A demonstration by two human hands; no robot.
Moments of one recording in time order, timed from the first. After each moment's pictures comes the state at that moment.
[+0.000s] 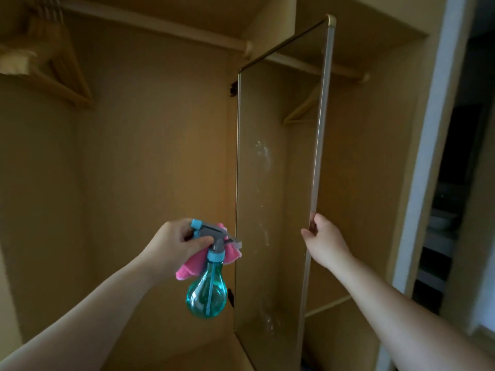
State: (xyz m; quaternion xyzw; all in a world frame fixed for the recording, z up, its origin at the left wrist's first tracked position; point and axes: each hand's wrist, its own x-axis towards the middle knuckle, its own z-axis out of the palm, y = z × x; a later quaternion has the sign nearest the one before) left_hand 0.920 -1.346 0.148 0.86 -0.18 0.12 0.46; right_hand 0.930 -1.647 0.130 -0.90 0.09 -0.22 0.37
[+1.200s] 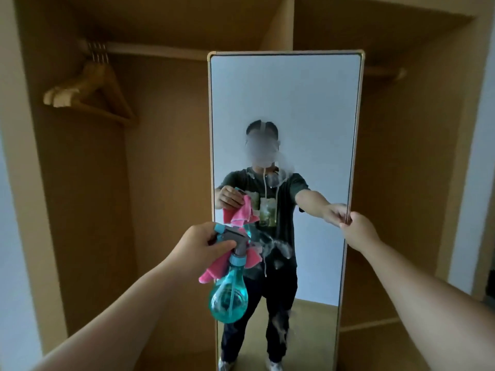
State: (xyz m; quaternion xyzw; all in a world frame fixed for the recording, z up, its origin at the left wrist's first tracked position) left_hand 0.884 -1.434 0.150 0.88 -0.12 0.18 0.41; right_hand 1.030 -1.784 0.130 -0.91 0.12 -0.21 0.34
